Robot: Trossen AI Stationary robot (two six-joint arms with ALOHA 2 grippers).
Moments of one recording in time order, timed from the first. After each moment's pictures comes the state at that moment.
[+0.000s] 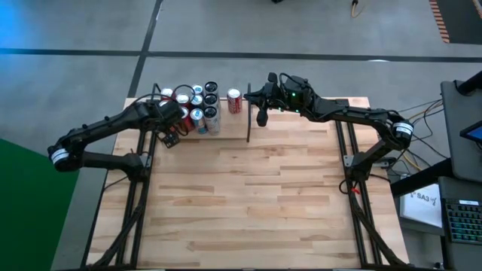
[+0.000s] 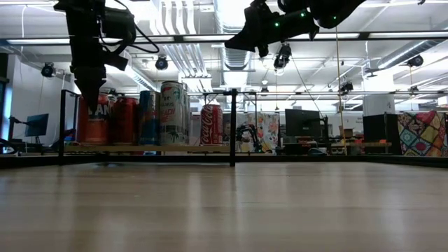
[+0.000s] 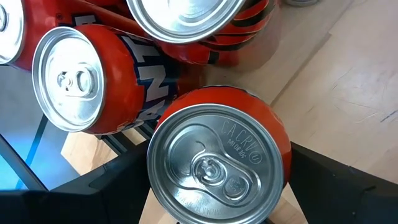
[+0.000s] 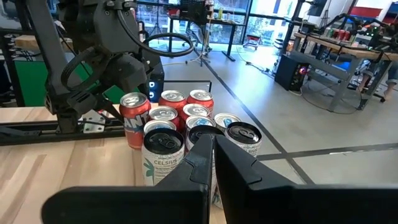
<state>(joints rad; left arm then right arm) 0.58 1.11 0.93 -1.16 -0.39 0.04 -0.46 1.54 1.17 0.27 -0.19 -0.15</state>
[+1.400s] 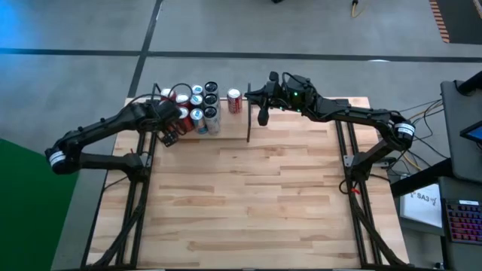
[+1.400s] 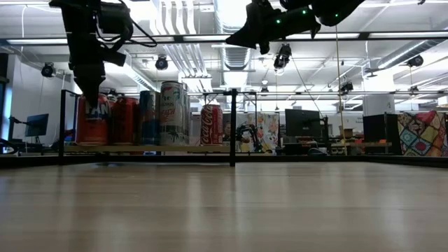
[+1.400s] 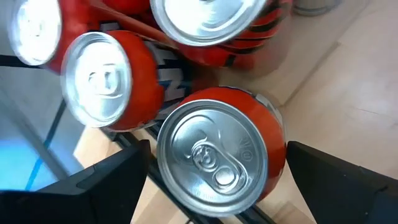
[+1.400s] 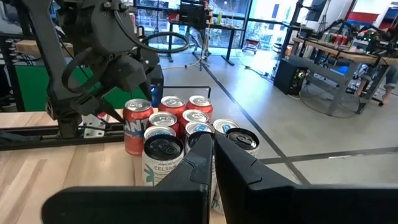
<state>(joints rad) 0.58 1.07 0.93 -1.15 -0.43 0.05 -0.46 1.52 1.17 0.27 -0.19 -0.15</state>
